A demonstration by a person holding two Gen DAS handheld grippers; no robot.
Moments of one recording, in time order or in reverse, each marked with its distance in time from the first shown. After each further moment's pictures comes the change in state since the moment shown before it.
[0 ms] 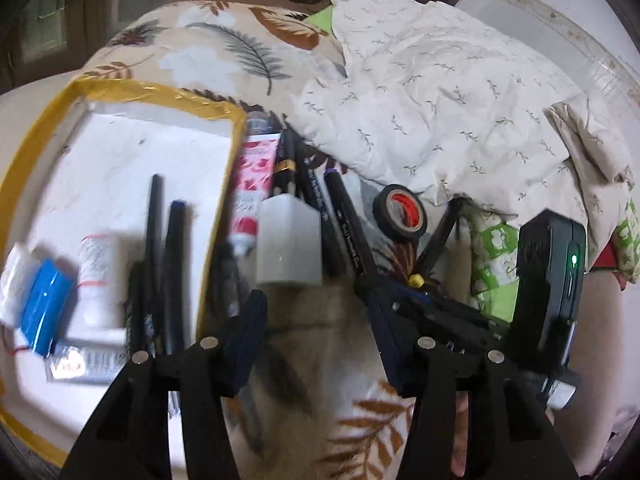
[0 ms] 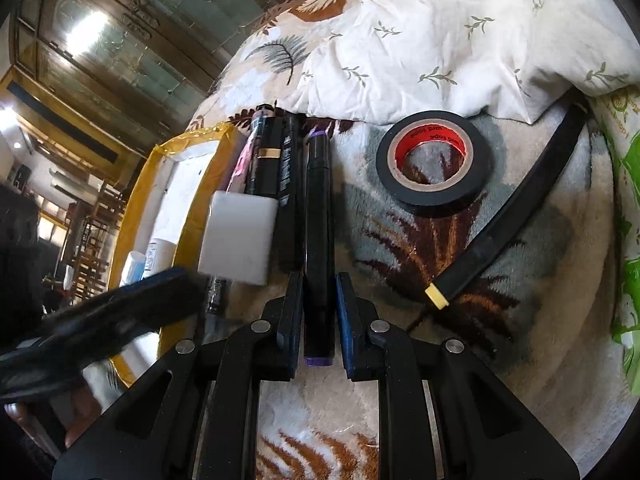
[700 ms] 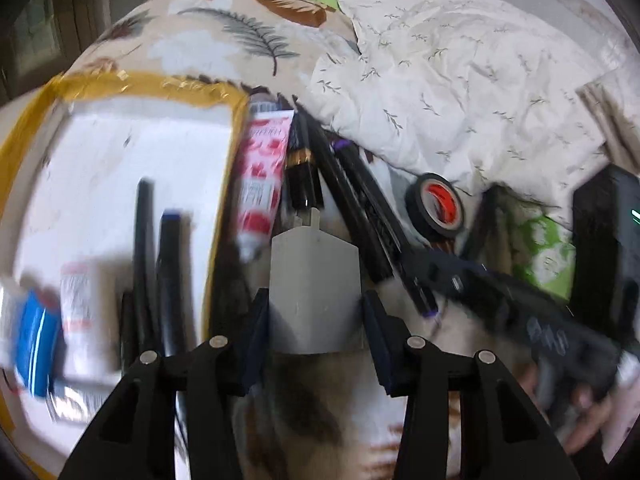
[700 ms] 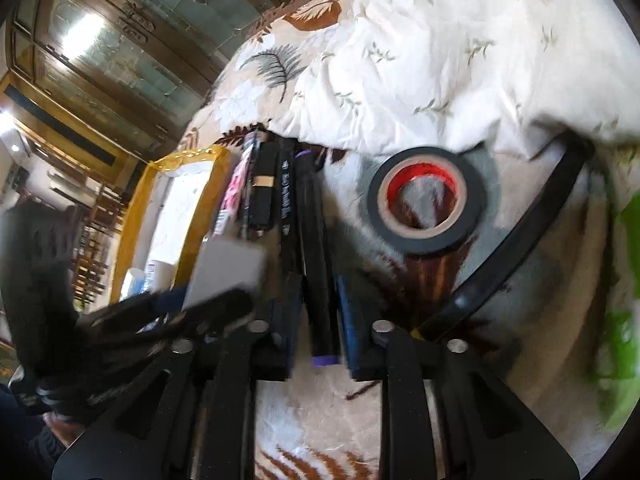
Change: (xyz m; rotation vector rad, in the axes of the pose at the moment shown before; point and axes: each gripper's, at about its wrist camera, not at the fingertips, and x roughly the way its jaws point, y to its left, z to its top) left arm 0.031 0.007 0.010 0.033 0.052 0.044; right arm 0.001 -0.003 0.027 0.004 0.011 -0.022
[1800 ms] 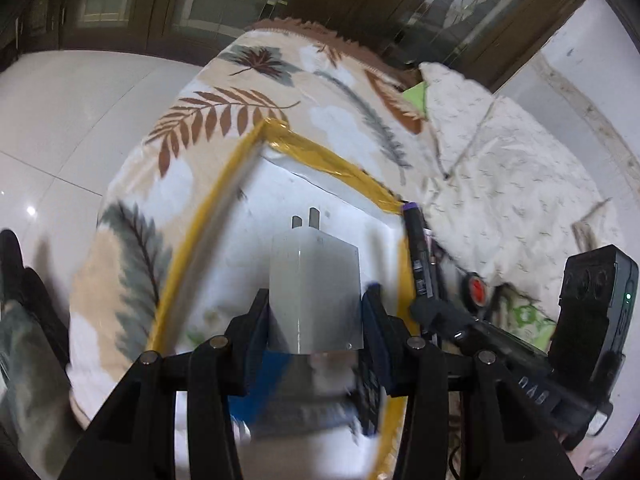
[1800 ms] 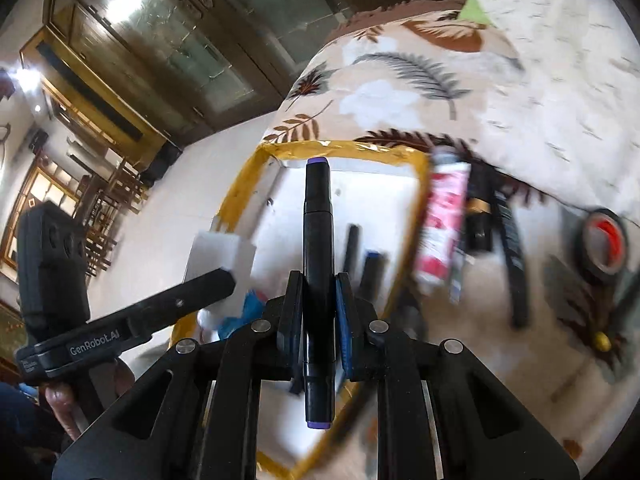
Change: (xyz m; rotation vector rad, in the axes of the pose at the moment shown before) left arm -0.087 0.162 0.020 -0.205 -0.148 -0.042; right arm 0.040 0.158 0.003 -0.143 -0.028 0.047
